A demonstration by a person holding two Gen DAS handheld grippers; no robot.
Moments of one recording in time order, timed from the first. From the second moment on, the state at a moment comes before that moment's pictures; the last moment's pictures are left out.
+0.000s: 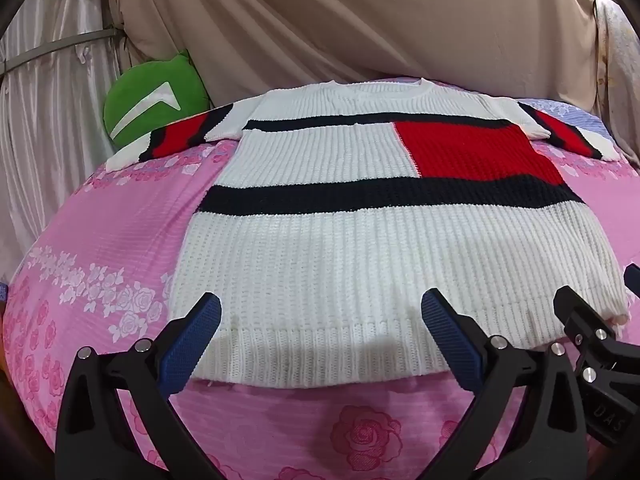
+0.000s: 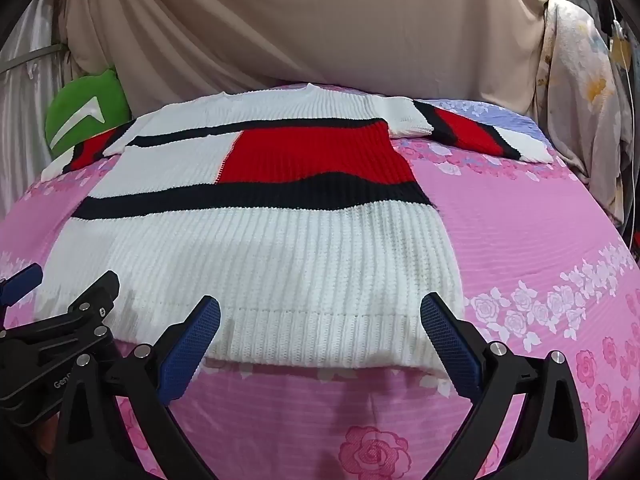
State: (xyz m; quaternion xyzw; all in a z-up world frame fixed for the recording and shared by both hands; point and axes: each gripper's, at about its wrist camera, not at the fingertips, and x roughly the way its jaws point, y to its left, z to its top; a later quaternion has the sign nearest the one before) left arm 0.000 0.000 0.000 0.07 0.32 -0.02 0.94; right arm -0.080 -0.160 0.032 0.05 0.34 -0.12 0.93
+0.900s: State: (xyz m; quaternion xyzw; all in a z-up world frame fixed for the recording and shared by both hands) left arm -0.001 0.002 -0.002 0.08 0.32 -0.02 0.94; right arm -0.079 -0.156 0.032 0.04 0.34 -0.13 0.93
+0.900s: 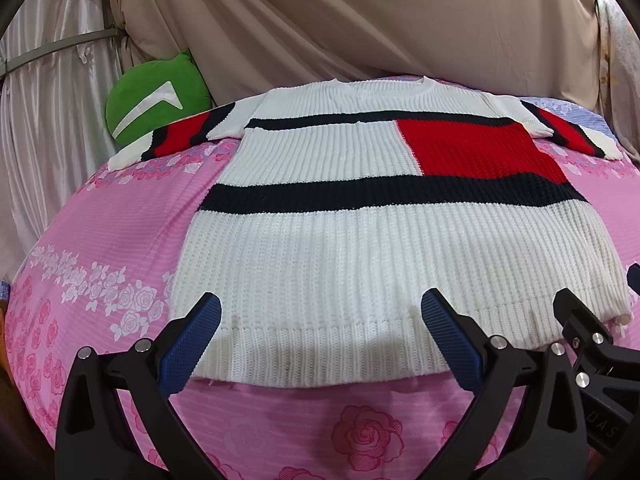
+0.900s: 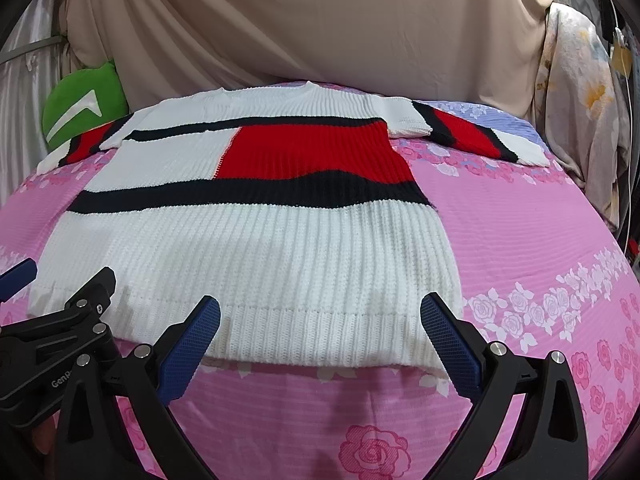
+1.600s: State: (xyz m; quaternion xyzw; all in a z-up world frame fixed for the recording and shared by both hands) left arm -0.002 0.001 -0.002 0.09 0.32 -0.01 0.94; right arm -0.079 -0.156 0.033 0.04 0.34 -0.12 0.93
